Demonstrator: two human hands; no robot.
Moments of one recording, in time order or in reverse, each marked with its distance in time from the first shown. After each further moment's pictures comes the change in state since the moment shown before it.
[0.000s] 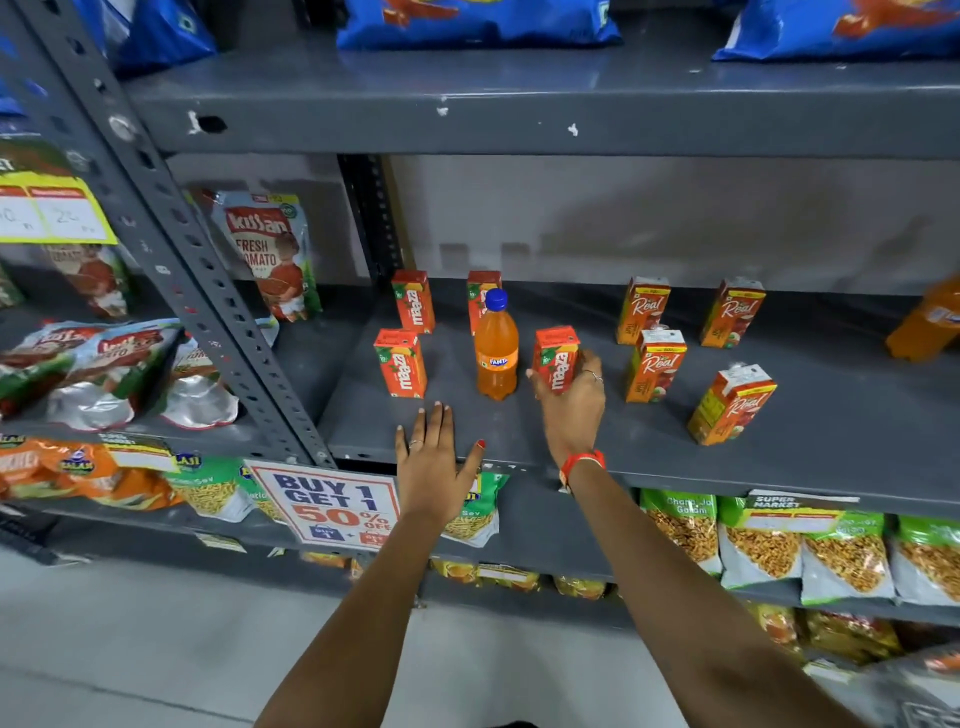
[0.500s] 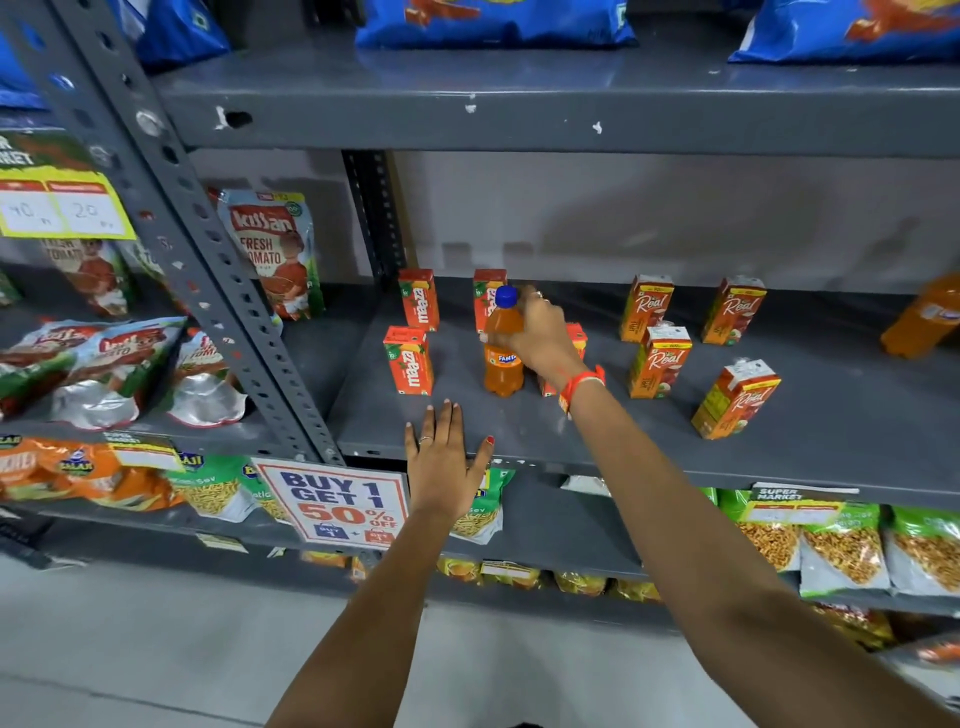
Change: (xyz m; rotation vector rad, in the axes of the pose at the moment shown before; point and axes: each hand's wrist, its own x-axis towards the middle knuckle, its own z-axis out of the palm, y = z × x) left_hand 0.000 0.000 0.000 -0.002 -0.016 0.015; right_hand 0.030 -0.090 0.021 -0.230 -0.462 -0.169
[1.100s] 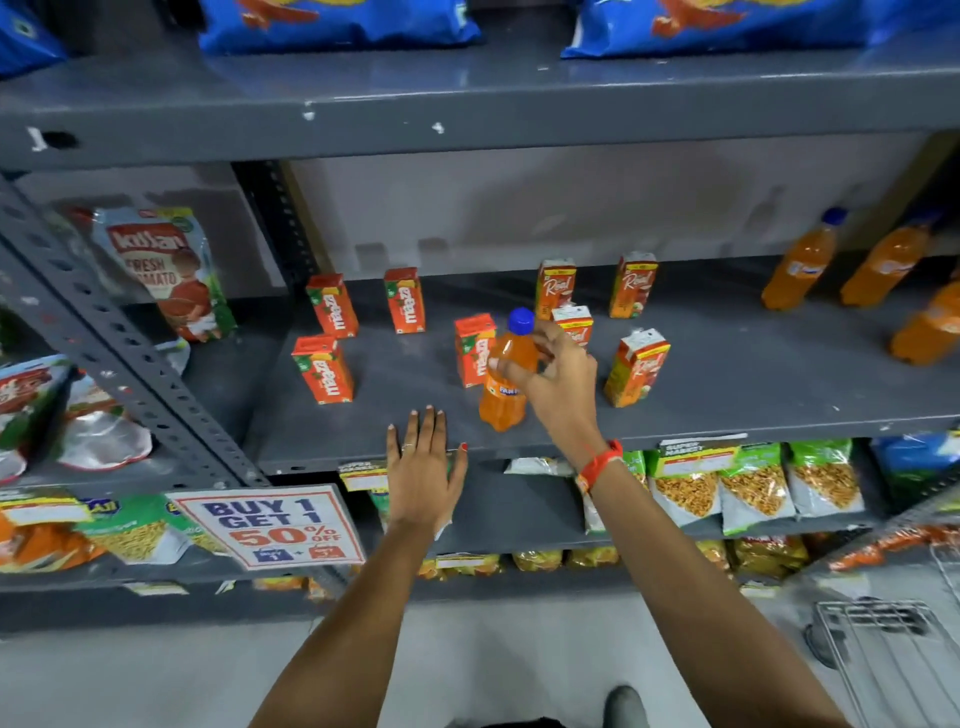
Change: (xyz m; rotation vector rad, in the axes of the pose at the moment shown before) left_hand -0.017 0.056 0.009 0.053 -0.002 0.205; right_hand -0.105 0.044 -0.078 0.238 0.336 0.035
